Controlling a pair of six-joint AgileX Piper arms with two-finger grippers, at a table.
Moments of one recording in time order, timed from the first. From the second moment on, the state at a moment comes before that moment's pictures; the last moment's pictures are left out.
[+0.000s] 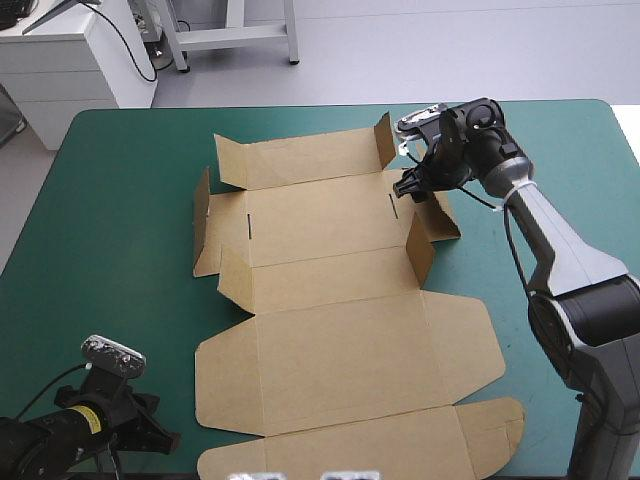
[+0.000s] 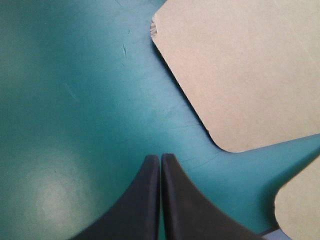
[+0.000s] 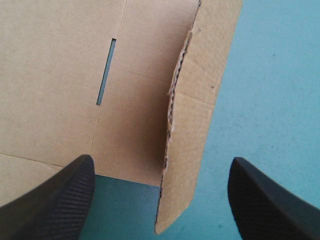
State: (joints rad) left arm -0.35 0.52 -0.48 -0.05 1.05 0.05; right arm 0.31 1.97 -1.92 -0.08 1.17 -0.09
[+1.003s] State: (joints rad) left arm -0.35 0.52 -0.48 -0.05 1.06 0.05; right arm 0.31 2.16 -2.05 -0.19 1.24 -0.06
